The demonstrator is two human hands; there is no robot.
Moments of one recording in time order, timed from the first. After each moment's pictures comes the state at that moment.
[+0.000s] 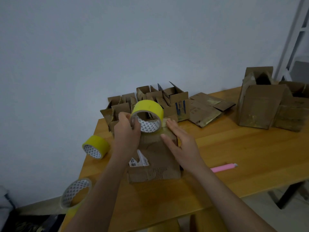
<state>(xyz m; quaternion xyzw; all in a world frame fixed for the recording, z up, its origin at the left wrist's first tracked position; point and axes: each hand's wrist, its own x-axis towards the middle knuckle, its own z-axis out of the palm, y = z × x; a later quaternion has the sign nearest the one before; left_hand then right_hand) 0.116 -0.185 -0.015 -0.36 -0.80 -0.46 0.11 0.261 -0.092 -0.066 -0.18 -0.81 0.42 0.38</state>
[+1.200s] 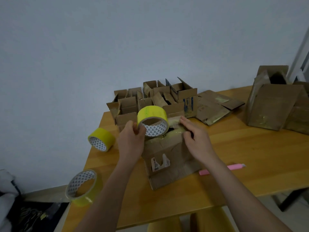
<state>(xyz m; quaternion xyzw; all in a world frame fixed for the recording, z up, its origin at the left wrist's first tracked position) 0.120 -0.202 -0.040 -0.32 -0.83 -0.45 0.07 0.258 -0.063 -0.076 -0.23 -0.82 0.38 0.36</state>
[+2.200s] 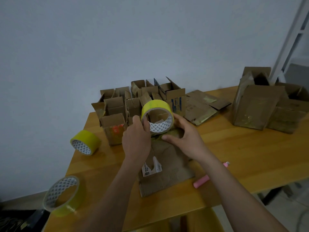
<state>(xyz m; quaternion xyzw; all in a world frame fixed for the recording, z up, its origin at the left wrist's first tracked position) 0.144 -0.152 -0.043 -0.34 -0.86 -0.36 0.13 0.262 -0.046 -0.066 -0.22 -0.81 0.45 0.31</state>
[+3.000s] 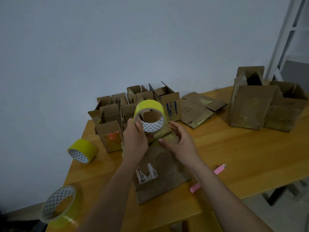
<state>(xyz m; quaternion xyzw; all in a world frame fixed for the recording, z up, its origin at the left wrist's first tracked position) 0.141 -0.130 -0.042 -0.35 -0.79 -0.51 0.05 0.255 -0.039 -0.094 -0.24 -0.72 0.54 0.38</state>
